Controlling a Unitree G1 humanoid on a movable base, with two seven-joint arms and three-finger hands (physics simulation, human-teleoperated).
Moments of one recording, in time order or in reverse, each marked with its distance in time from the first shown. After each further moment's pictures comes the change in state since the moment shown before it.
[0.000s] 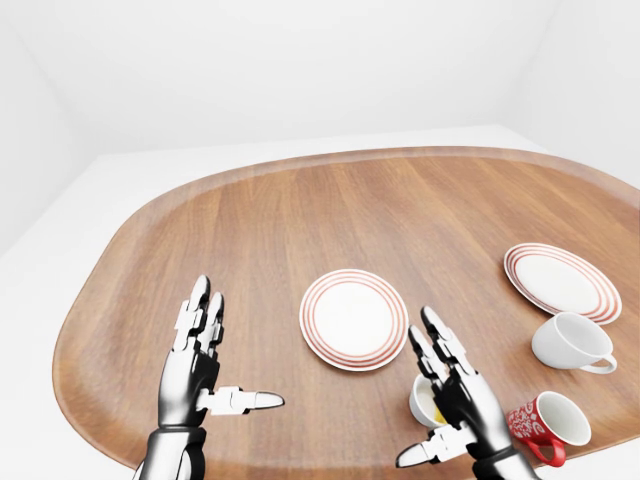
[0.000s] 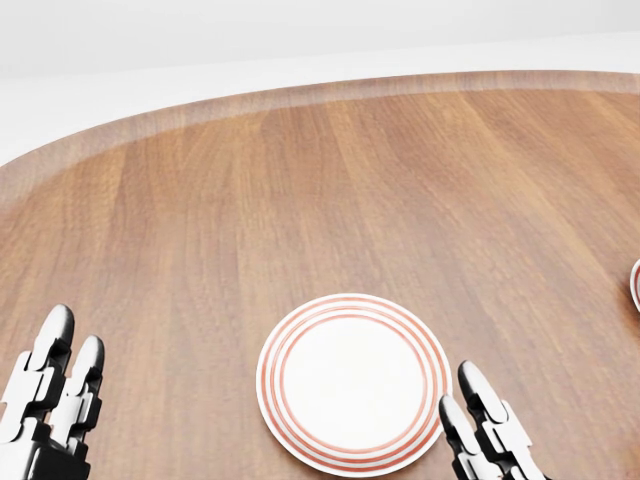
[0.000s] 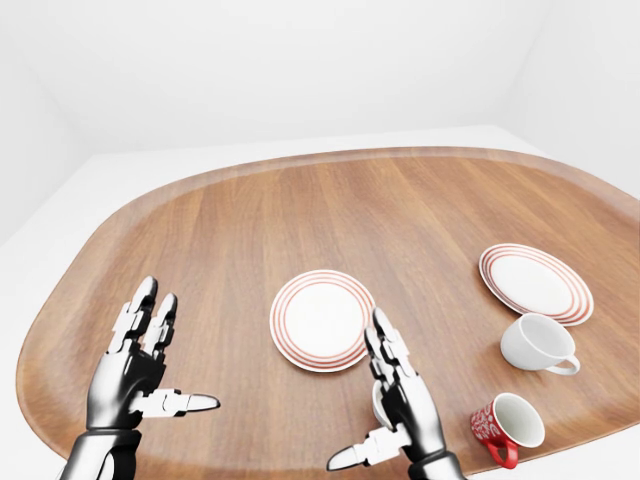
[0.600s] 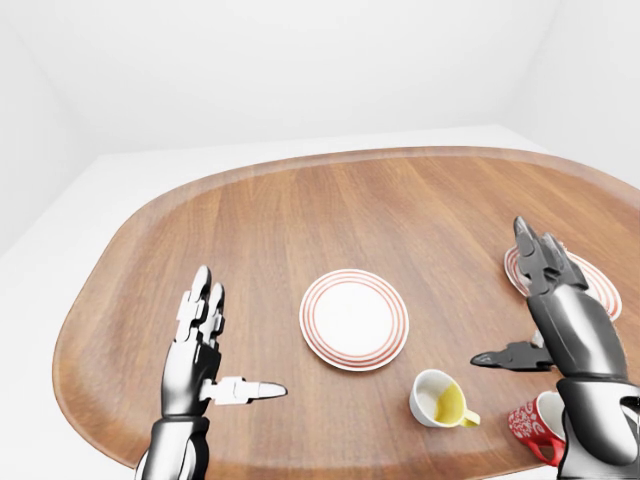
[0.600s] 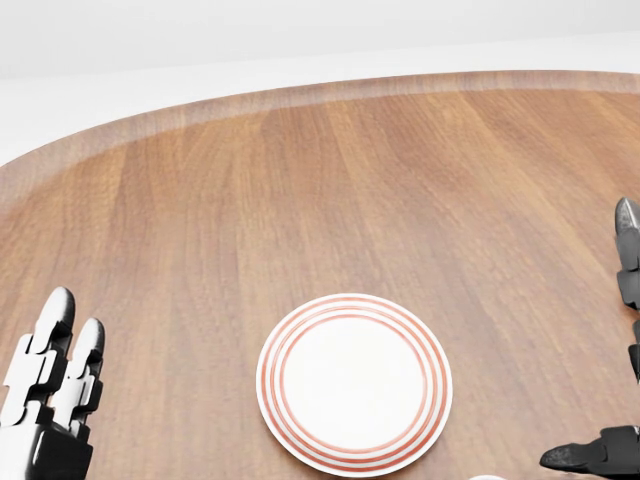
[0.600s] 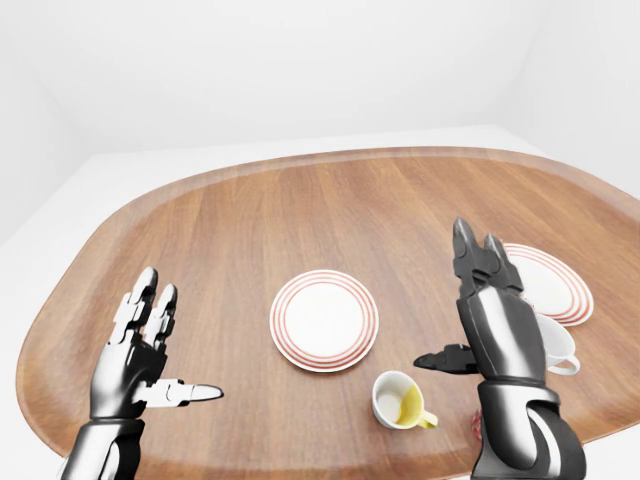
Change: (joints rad) left arm -0.041 0.013 -0.020 -0.005 0.026 0.000 0.041; right arm -0.394 -0.050 -0.324 -0.359 -0.993 0.175 -0.024
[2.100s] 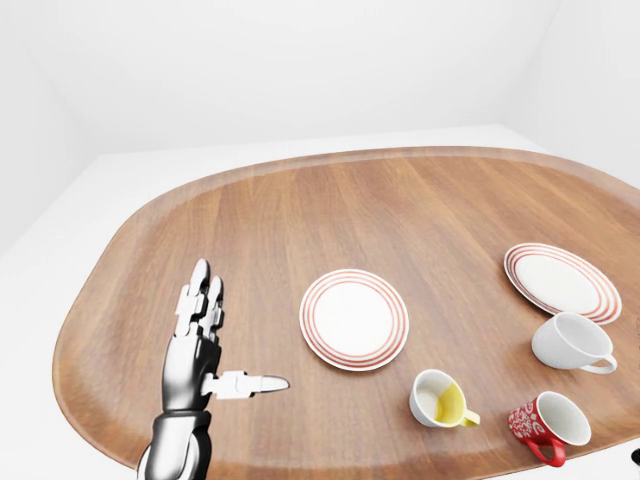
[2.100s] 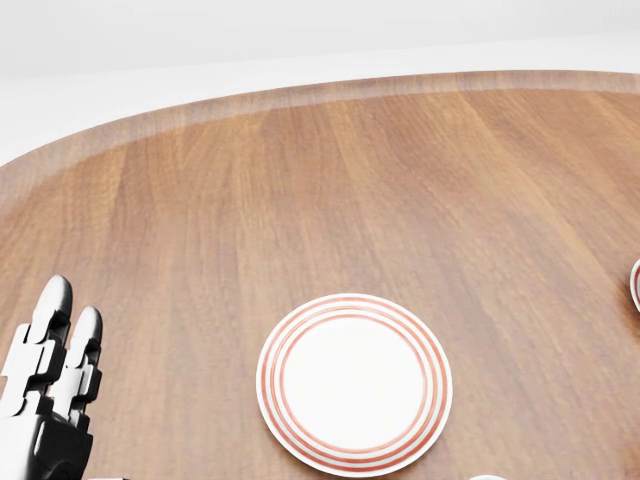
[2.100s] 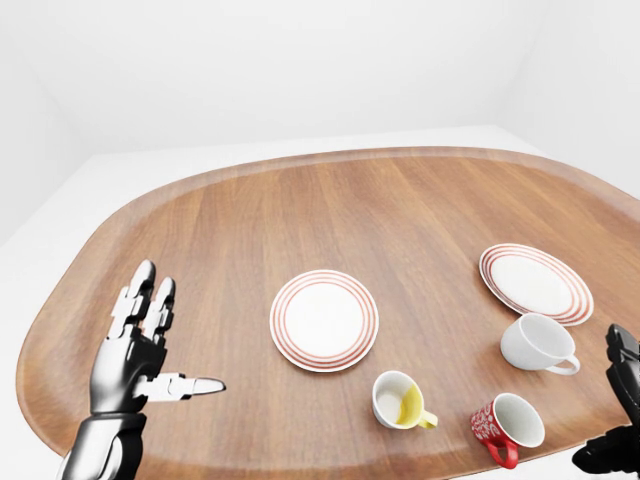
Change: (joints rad) left arm -0.020 0.012 -0.024 -0.019 0.019 0.000 0.046; right arm -0.019 -0.293 -0.563 0.540 -0.289 -0.054 0.249
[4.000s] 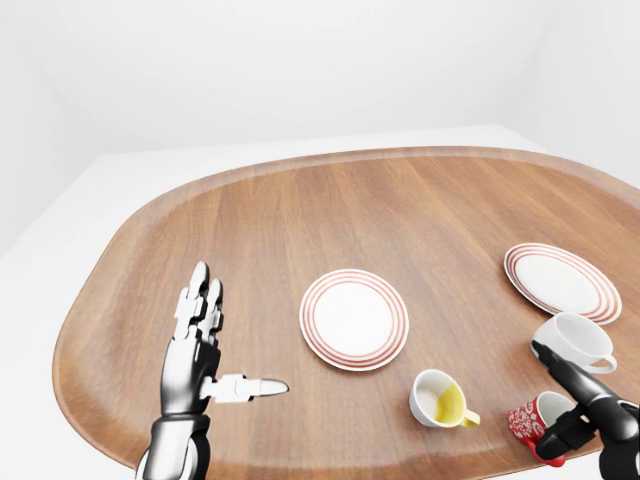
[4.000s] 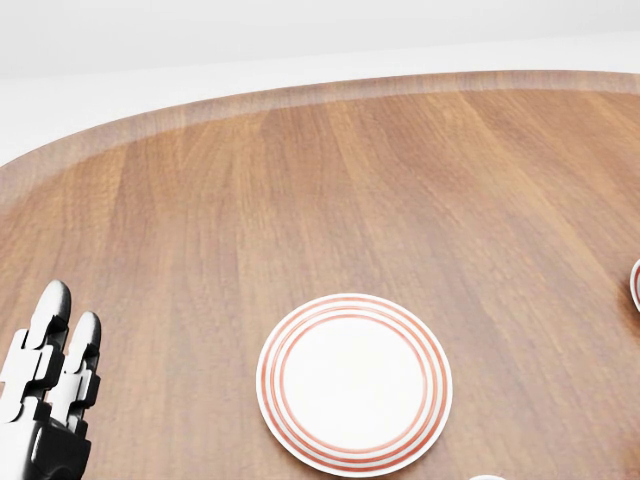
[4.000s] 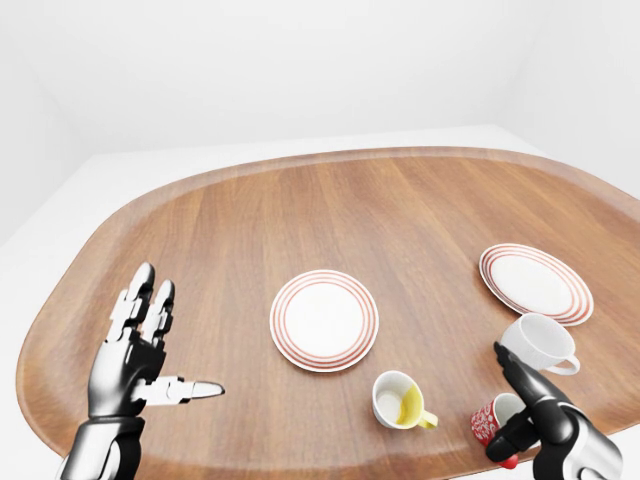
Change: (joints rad) left arm 0.019 -0.005 0.006 -0.008 -0.005 0.000 -0.012; right arm -0.041 -0.036 0.334 0.372 0.190 0.051 -0.018
